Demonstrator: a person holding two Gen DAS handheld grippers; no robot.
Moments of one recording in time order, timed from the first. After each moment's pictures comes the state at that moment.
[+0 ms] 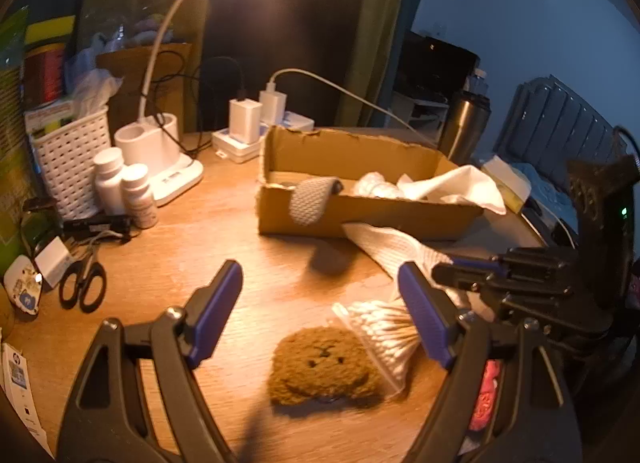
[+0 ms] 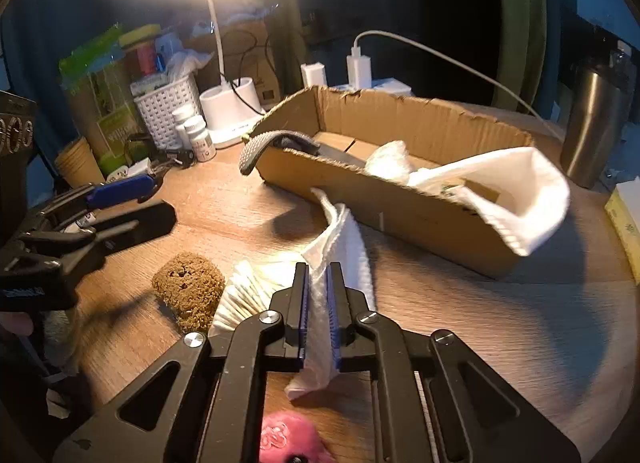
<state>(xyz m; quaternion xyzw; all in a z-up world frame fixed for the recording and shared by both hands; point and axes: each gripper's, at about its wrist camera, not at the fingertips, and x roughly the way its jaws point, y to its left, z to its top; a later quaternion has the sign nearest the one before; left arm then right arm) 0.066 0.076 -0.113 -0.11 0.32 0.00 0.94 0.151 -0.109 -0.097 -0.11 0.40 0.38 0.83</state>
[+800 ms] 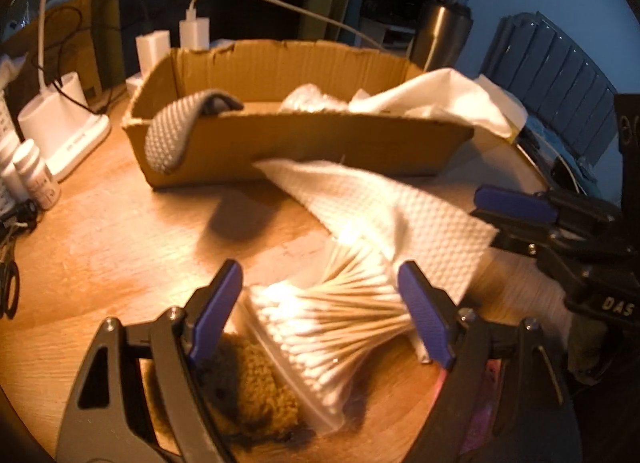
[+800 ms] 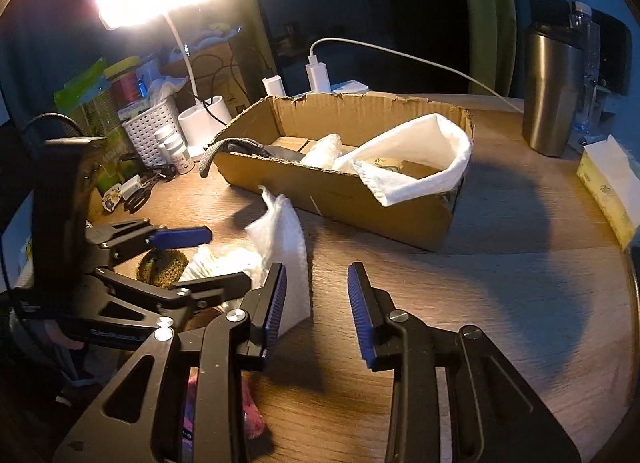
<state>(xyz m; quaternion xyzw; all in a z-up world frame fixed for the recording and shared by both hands) 0.130 0.007 -0.157 -0.07 0.43 -0.06 0.90 0.168 -0.170 -0.098 -0.06 0.40 0.37 0.83</state>
